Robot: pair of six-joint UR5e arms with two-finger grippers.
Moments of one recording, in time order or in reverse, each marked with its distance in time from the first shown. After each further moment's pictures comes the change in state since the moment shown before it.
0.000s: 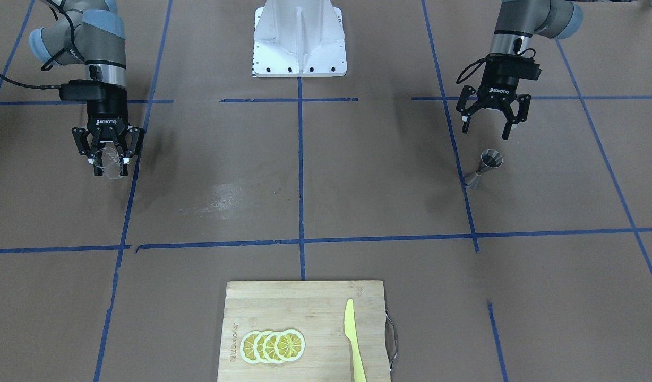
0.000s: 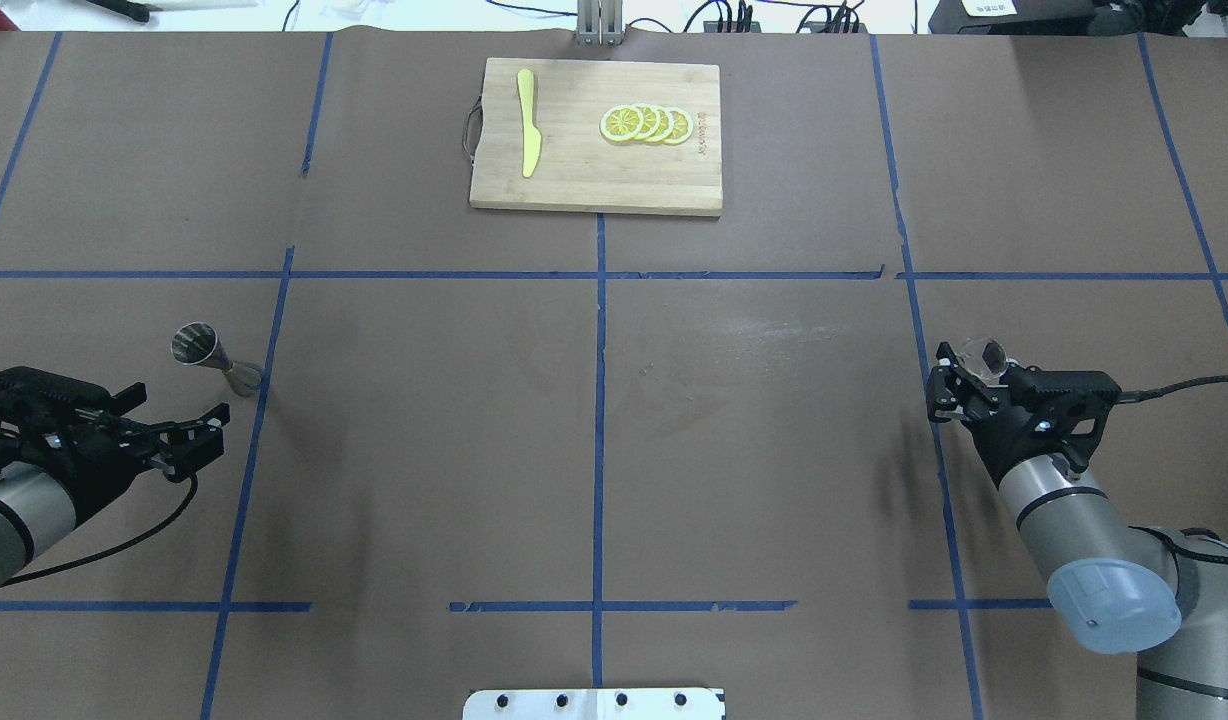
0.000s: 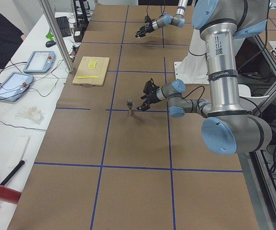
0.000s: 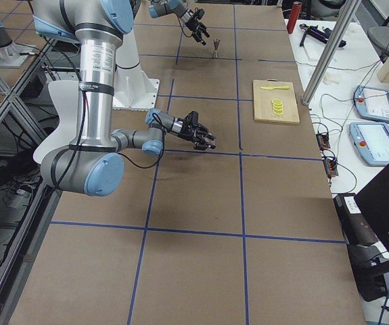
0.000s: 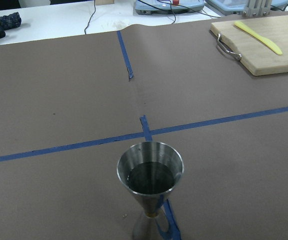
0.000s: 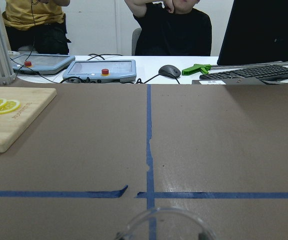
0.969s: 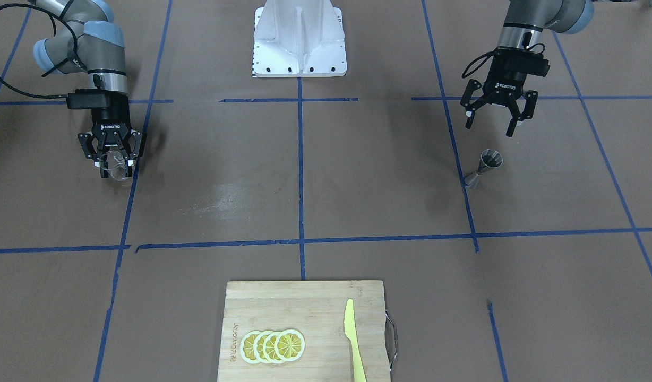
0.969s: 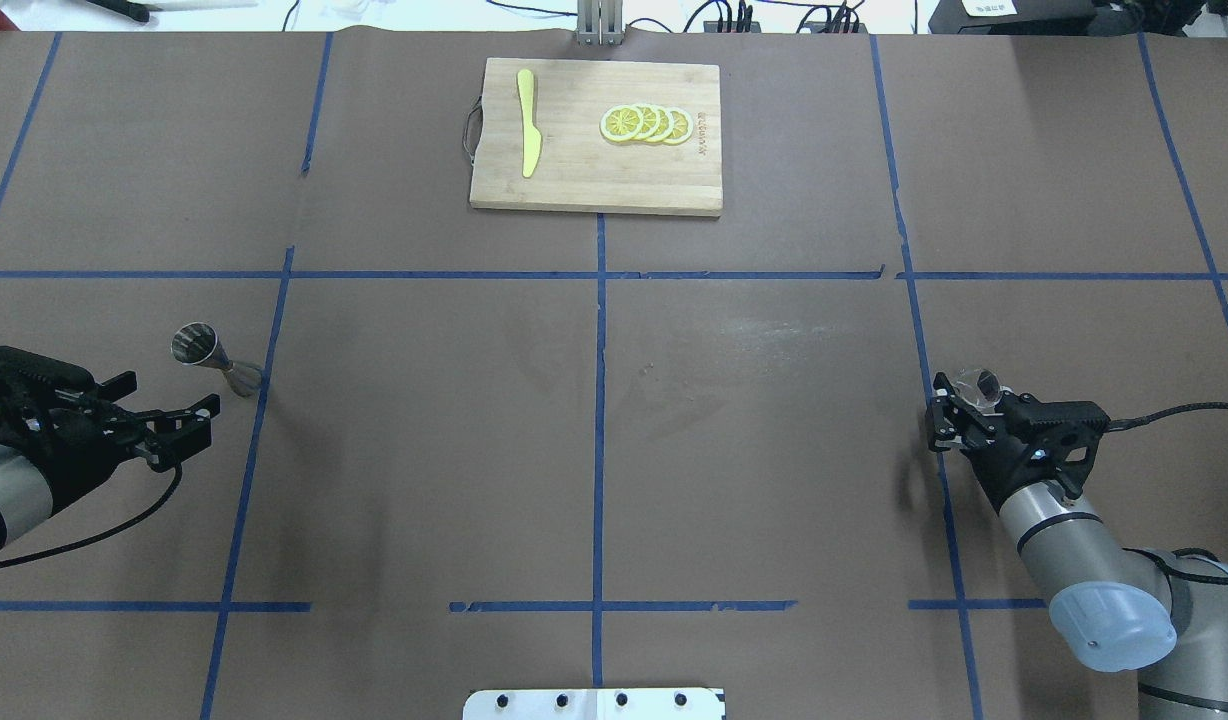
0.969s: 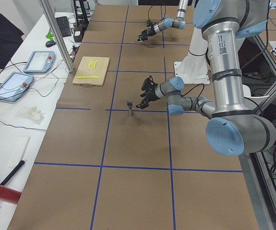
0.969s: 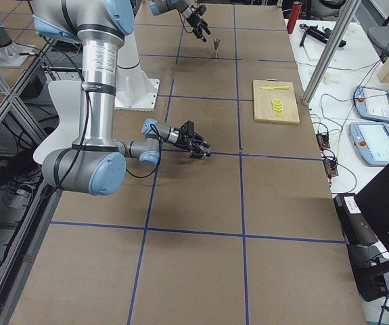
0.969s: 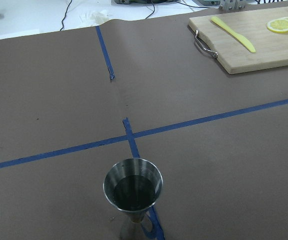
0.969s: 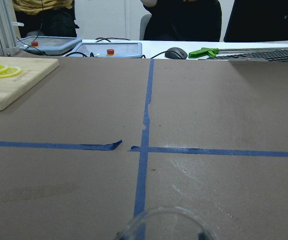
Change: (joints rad) left arm -0.044 0.010 -0.026 0.000 -0.062 0.031; right arm -0.039 0.002 -0.087 0.083 -0.005 -0.012
